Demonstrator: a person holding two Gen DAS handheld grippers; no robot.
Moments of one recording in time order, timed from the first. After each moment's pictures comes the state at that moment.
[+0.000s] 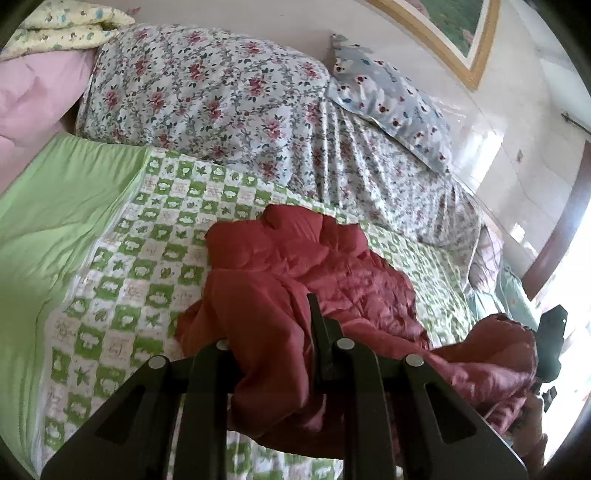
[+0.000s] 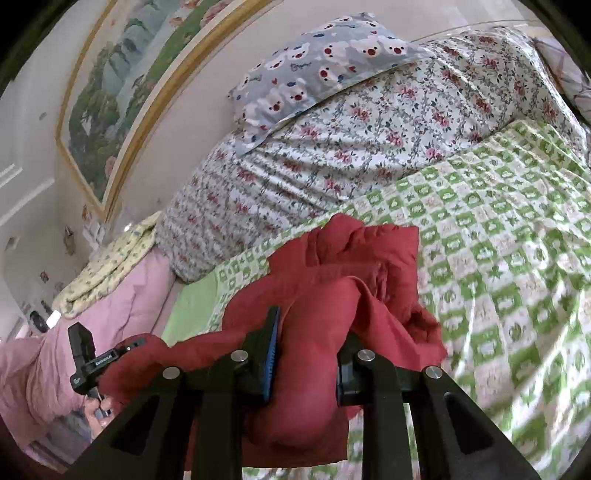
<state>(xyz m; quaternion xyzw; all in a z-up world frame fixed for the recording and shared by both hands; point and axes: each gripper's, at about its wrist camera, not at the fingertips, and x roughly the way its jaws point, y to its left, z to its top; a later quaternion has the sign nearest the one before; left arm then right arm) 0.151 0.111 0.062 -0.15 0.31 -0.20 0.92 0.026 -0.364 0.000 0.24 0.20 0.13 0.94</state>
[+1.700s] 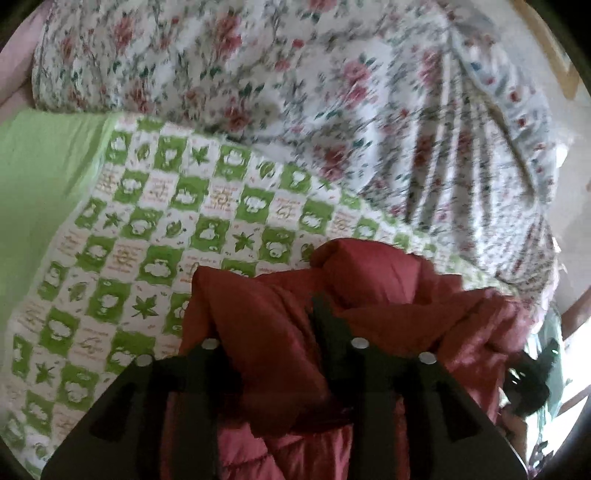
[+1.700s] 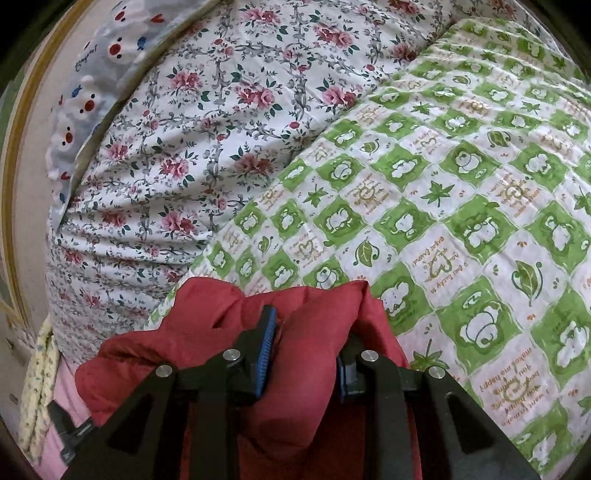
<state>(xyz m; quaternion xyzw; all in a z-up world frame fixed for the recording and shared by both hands) 0.397 0.060 0.003 -0.16 0.40 -0.13 0.89 0.294 -0.444 -0.091 0.37 0.26 -0.02 0.89</state>
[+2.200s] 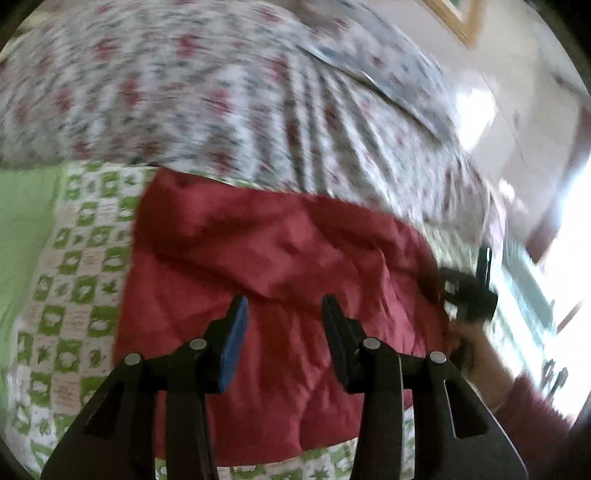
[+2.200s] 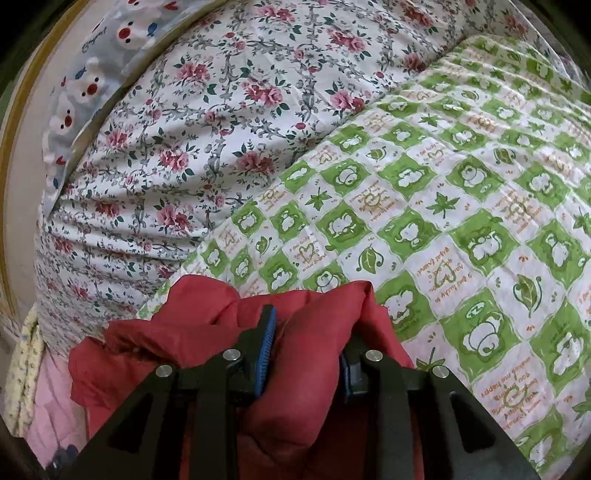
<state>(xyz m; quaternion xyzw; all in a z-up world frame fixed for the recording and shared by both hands) 0.294 0.005 0.038 -0.06 0.35 -0.26 0.90 0.301 -0.434 -0.082 0.33 0.27 -0.04 0.90</state>
